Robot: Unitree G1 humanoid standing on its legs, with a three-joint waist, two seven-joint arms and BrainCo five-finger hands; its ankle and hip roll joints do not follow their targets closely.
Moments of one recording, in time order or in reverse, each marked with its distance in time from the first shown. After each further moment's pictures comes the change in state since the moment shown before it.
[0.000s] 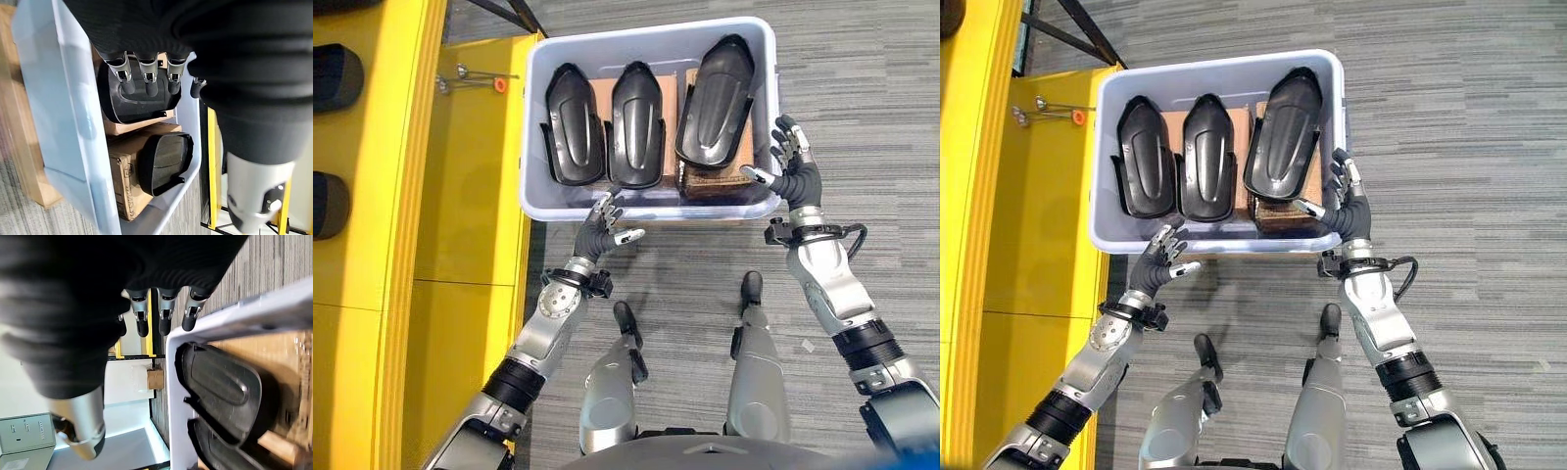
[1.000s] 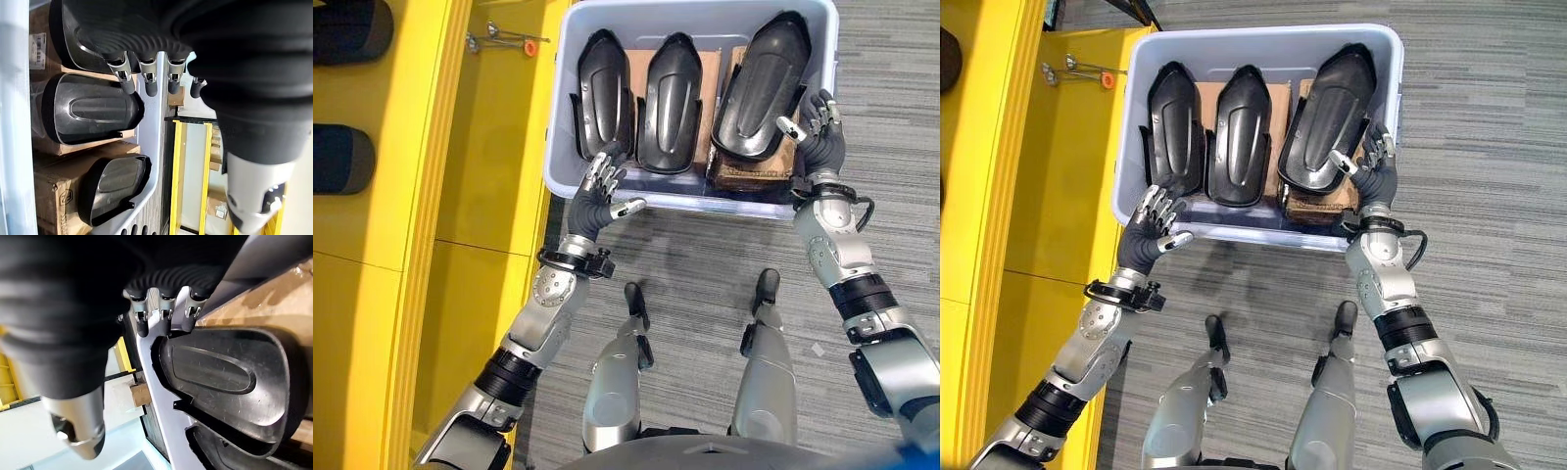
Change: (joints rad) left arm -0.038 0.033 0.016 -0.200 -0.079 -0.047 0.040; right arm -0.270 -0.003 -0.052 0.335 0.297 -0.032 -0.051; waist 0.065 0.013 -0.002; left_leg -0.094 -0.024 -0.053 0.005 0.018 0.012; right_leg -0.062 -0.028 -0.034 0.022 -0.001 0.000
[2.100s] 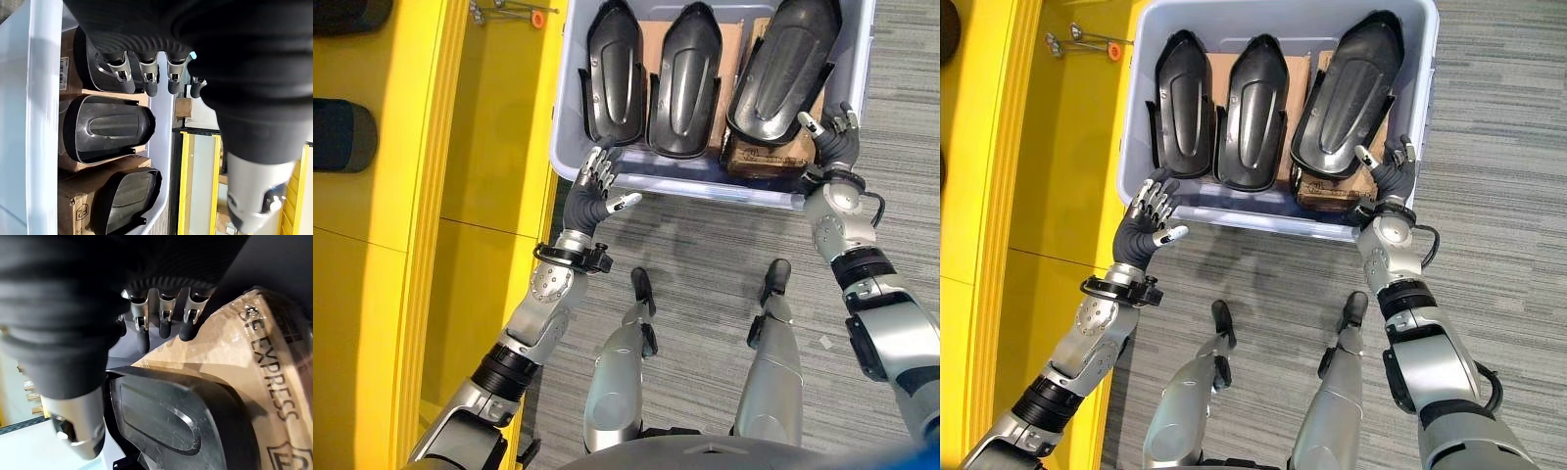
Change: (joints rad) left arm -0.028 0.023 -0.016 -0.001 -0.028 -0.014 0.028; right arm -0.200 -0.006 0.001 0.408 0.073 0.002 -0.015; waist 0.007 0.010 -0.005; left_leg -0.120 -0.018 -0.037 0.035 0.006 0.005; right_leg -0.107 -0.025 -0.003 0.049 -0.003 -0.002
